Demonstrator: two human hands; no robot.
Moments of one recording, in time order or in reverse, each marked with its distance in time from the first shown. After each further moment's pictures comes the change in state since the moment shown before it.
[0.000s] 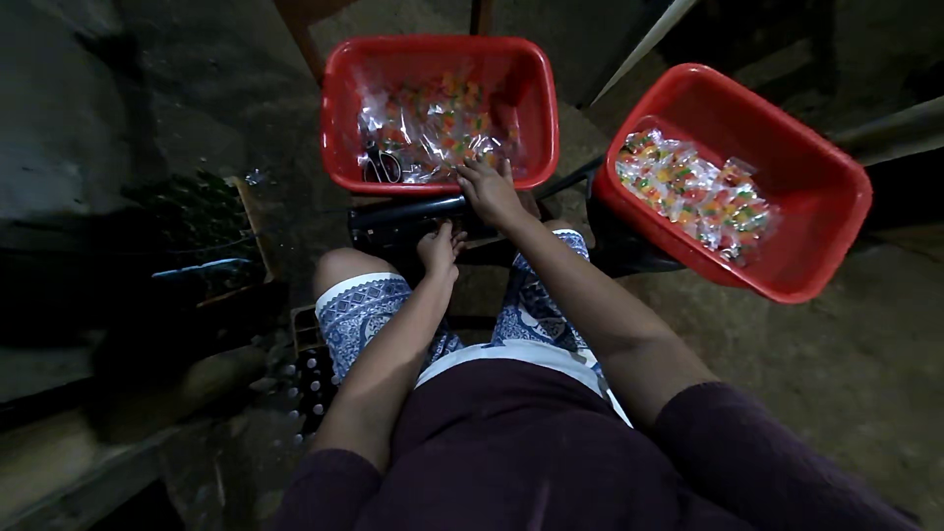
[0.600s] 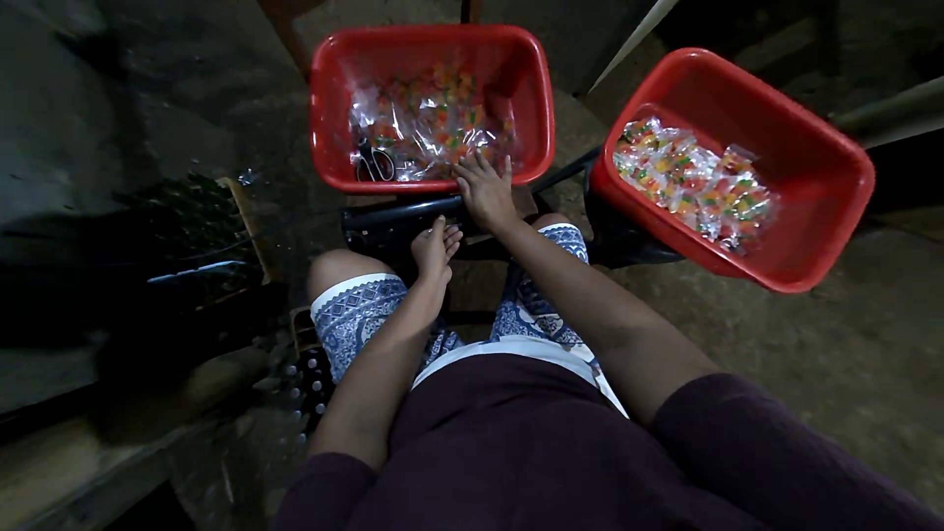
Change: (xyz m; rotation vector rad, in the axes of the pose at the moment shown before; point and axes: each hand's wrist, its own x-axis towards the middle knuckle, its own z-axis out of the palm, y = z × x) left_hand -0.001 0.003 -0.006 0.052 -0.022 -0.005; right_hand -0.002 0.012 0.026 -0.095 0.134 0.025
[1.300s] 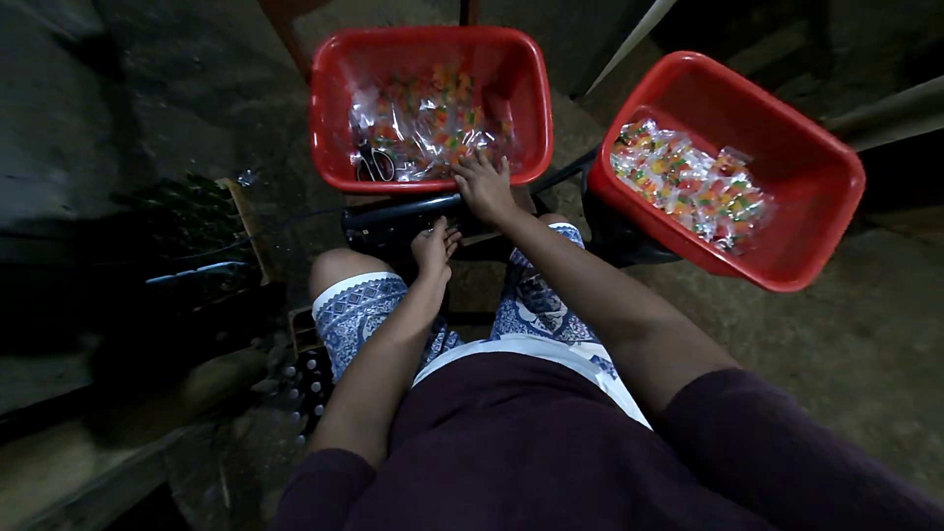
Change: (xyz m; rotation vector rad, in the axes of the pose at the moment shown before) left_hand 0.003 -0.002 0.000 0.018 -0.011 0.012; right_hand 0.007 -0.008 -0.022 0.088 -0.164 0.045
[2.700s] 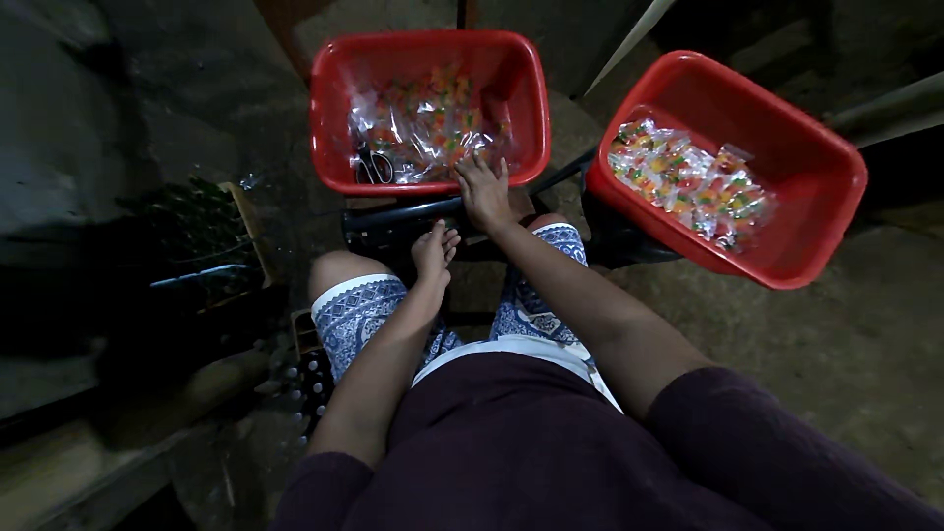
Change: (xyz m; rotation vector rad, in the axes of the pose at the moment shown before) left_hand -0.002 -0.004 -0.003 -0.007 0.001 -0.040; right_hand -0.005 0.010 0.027 -0.010 0.274 -0.042
